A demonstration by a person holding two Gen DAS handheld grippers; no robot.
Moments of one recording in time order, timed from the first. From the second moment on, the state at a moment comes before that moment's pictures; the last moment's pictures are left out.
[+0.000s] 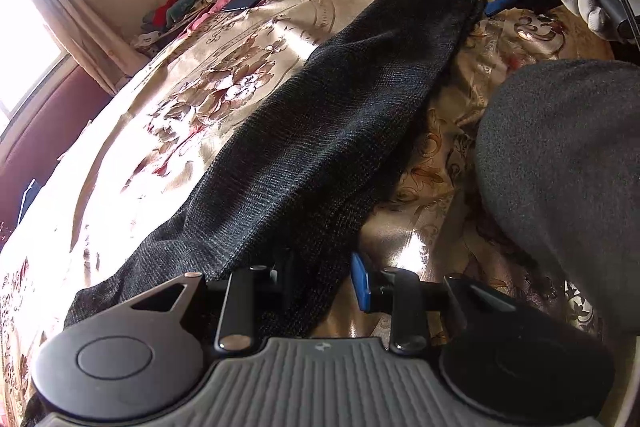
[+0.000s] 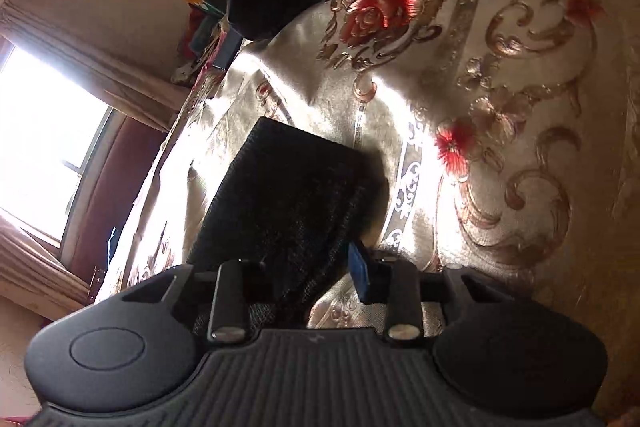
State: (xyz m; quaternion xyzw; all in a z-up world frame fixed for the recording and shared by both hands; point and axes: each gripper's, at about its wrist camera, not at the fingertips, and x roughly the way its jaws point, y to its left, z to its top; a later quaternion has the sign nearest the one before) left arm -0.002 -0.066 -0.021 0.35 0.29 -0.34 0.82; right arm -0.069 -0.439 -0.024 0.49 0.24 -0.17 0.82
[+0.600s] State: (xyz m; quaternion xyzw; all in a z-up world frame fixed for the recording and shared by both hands) left arm 0.004 -0.067 -0.023 0.34 0.30 -0.34 0.82; right arm -0.028 -0.431 -0.048 0.55 0.19 -0.14 0.80
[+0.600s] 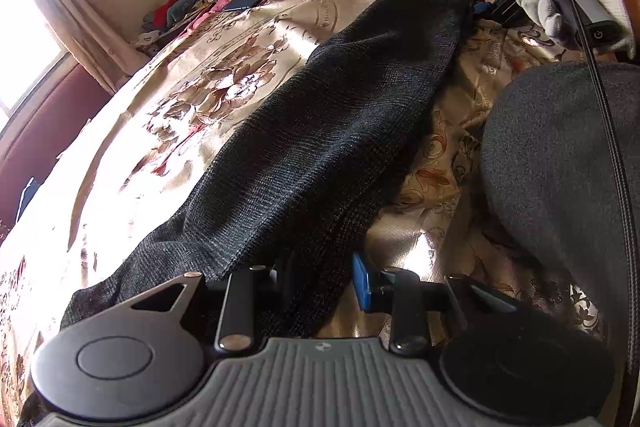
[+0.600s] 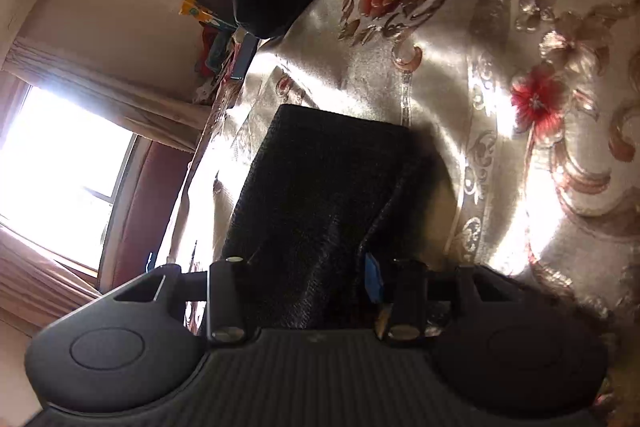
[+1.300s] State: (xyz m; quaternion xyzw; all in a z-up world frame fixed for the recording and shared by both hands) left arm 0.003 -0.084 -0.025 0.35 0.28 -0.35 0.82; right arm -0.052 -0.444 -0.039 0.53 0.23 -0.15 0.80
